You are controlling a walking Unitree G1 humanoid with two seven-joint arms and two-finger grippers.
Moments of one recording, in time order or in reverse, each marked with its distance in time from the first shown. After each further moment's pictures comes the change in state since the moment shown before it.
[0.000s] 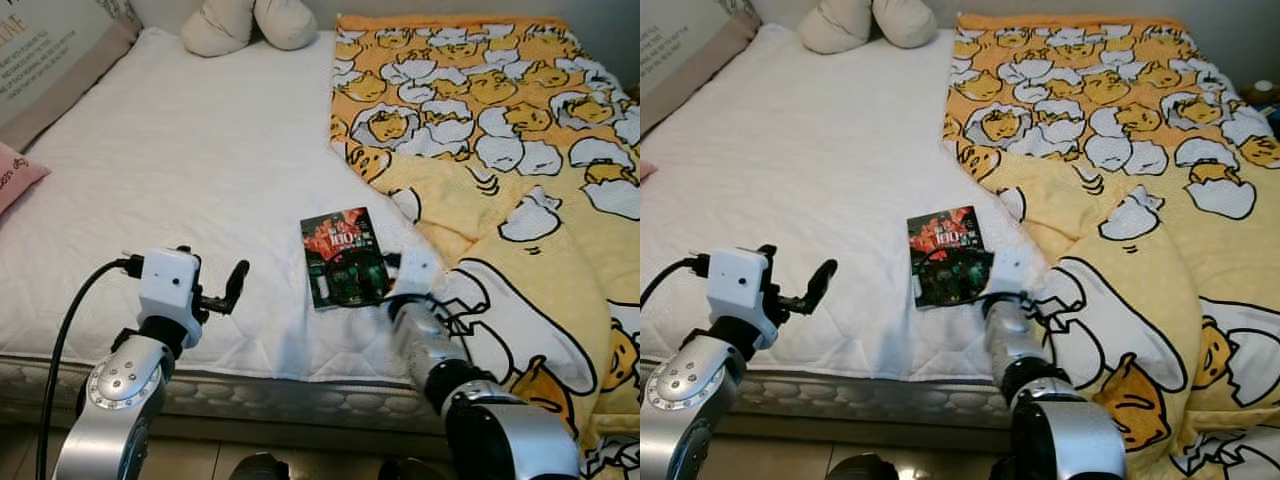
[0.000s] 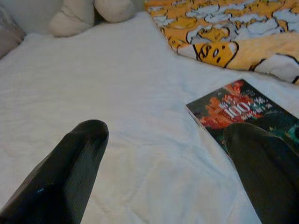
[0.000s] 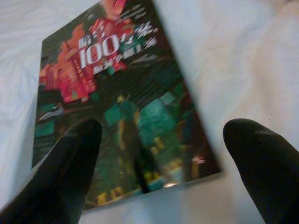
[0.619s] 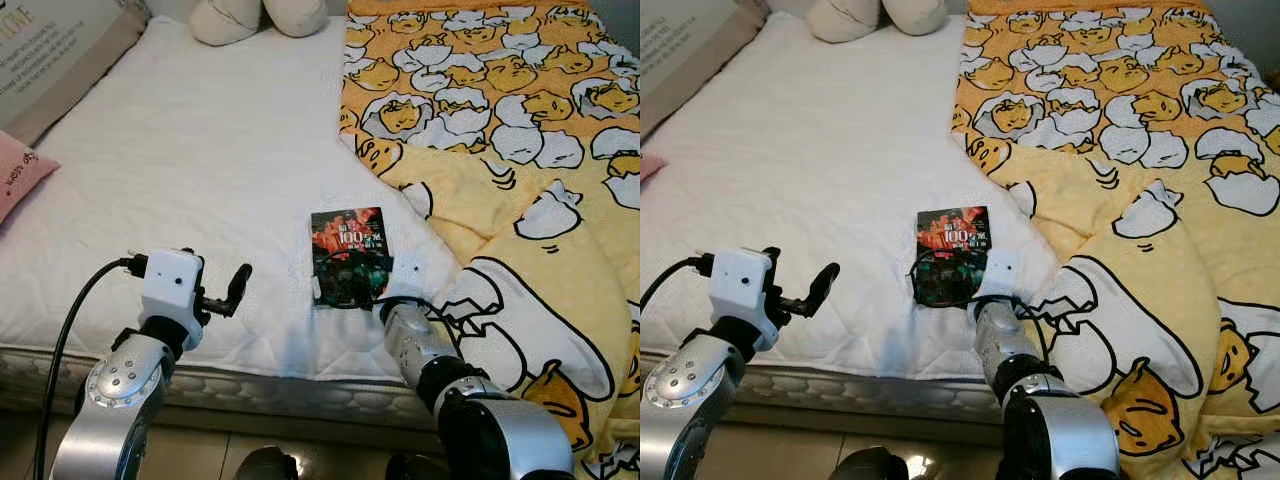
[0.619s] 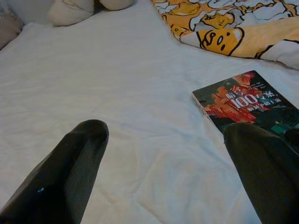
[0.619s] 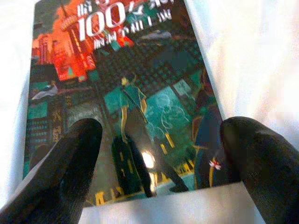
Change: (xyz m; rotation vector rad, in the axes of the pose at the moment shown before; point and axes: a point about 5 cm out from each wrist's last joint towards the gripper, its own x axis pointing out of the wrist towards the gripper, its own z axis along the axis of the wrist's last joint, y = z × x) left arm -0.002 0.000 0.004 0.007 0.015 -0.020; right arm 0.000 0.007 -0.007 0.057 0.074 -0.031
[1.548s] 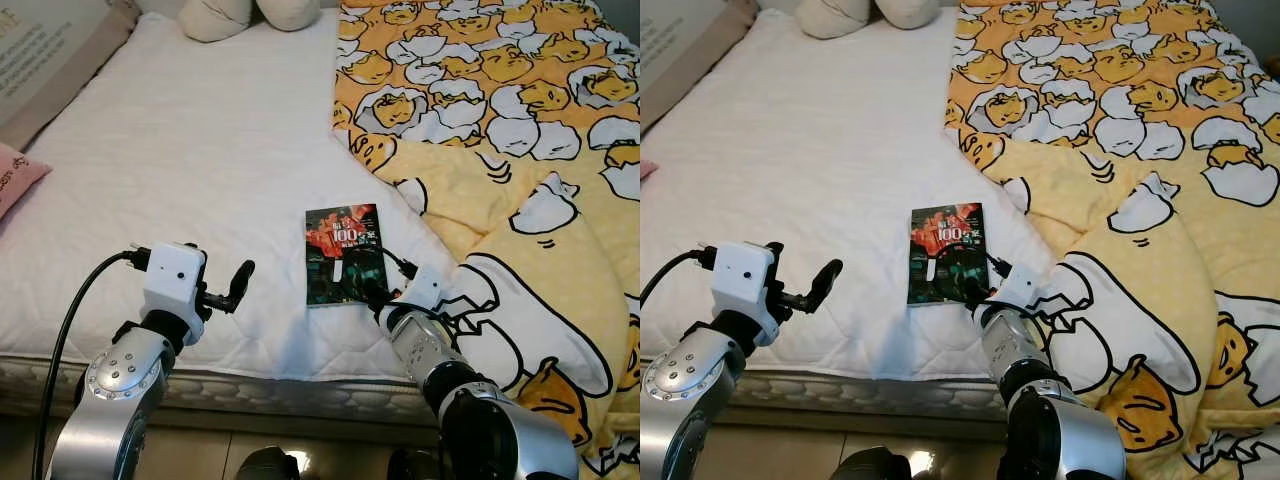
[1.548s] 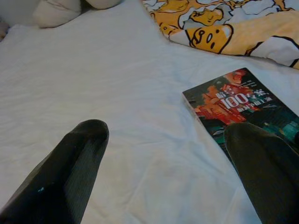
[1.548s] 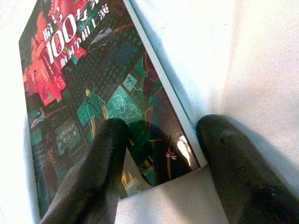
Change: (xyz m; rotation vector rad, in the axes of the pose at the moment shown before) left arm 0.004 0.001 0.005 0.014 0.000 -0.025; right arm -0.001 -0.011 -0.007 0.335 0.034 0.055
